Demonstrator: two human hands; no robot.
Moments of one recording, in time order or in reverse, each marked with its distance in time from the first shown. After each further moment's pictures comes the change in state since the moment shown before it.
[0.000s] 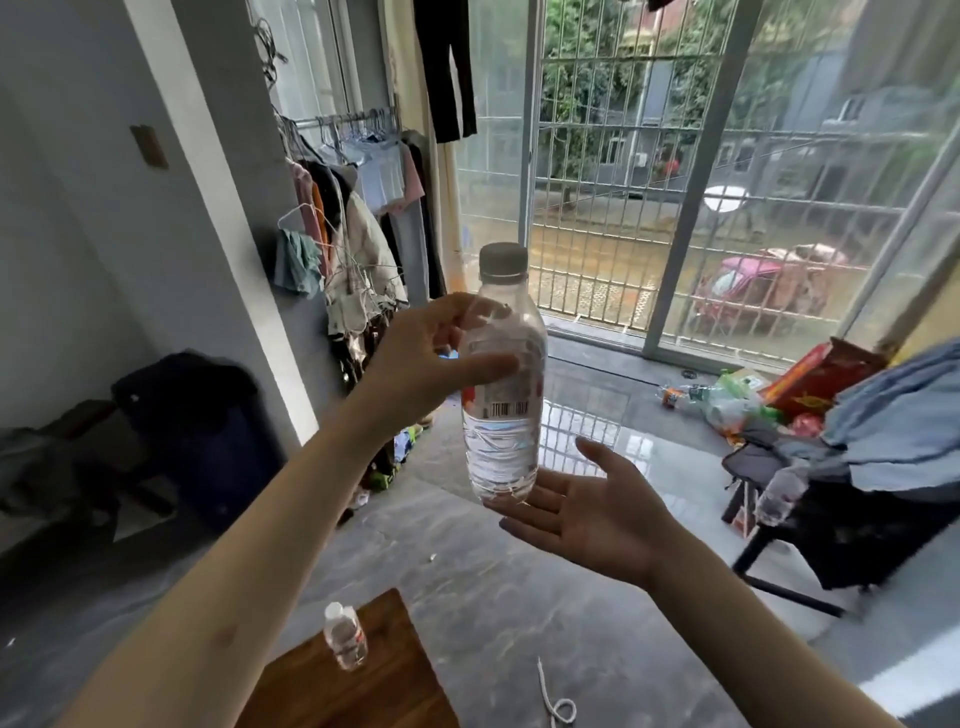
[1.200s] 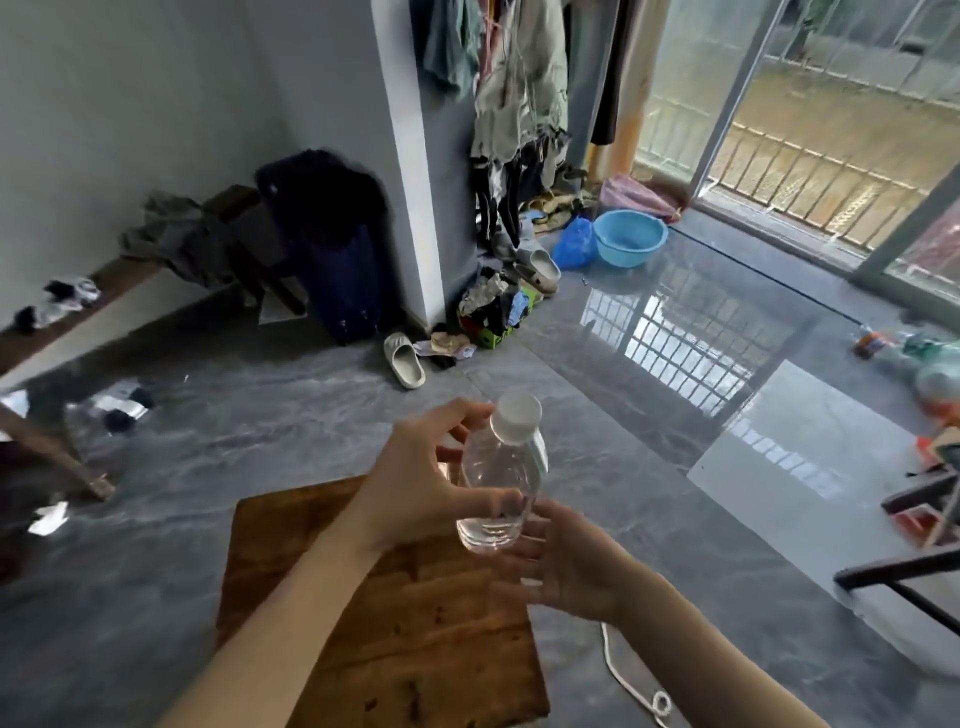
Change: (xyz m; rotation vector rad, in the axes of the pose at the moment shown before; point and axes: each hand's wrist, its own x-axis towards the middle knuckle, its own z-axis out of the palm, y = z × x) left_hand -0.184 -0.218 -0.017 0.201 0.094 -0.494; right_hand 0.192 0.171 -0.081 -0.399 0.110 0.536
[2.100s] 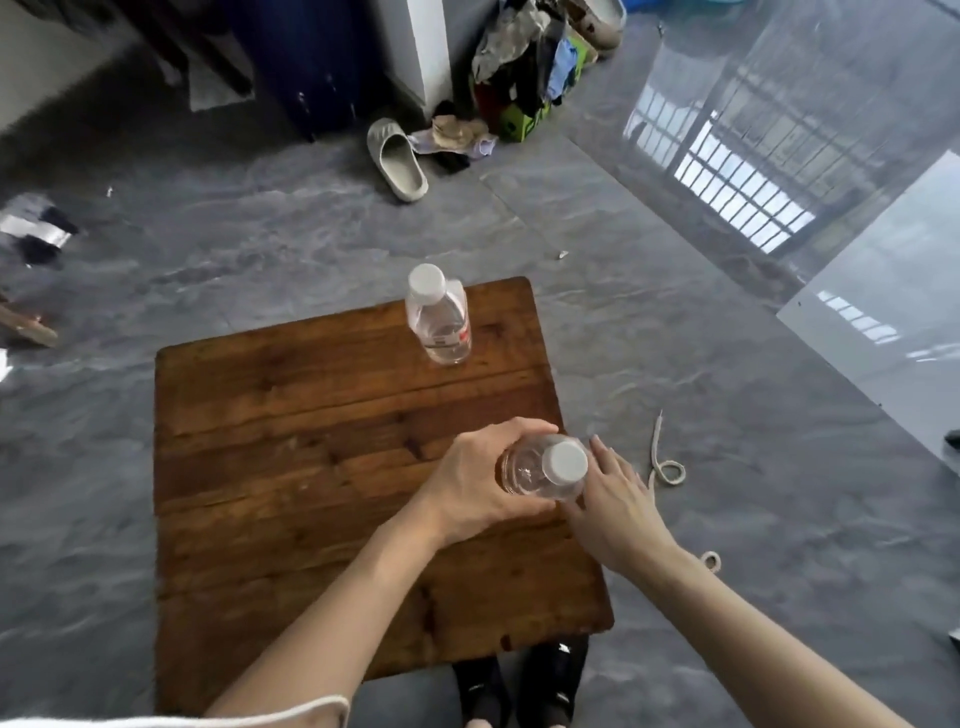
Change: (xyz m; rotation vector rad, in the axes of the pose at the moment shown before) left_hand -0.023 -0.319 0.178 0.014 -0.295 -0.221; right_hand 0.247 0.152 -0.138 -1.489 0.474 -0.102
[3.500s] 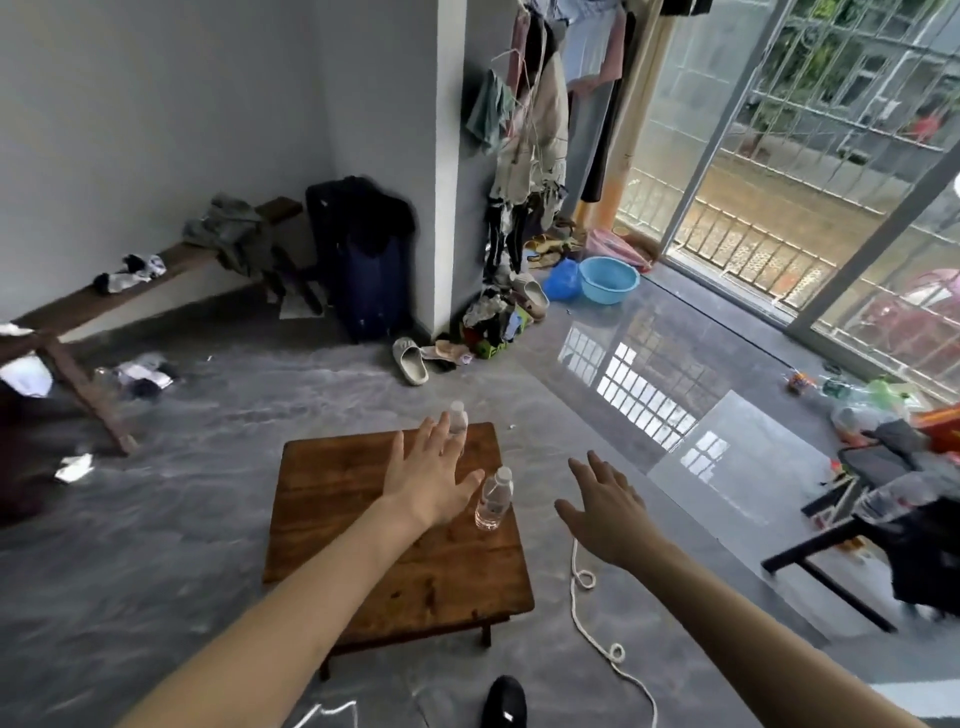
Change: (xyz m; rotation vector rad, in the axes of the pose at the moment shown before) left_hand -0.266 0.264 -0.122 0.777 0.126 -0.245; right_hand -0.376 -0.095 -0.160 -0.169 0.367 -0.075
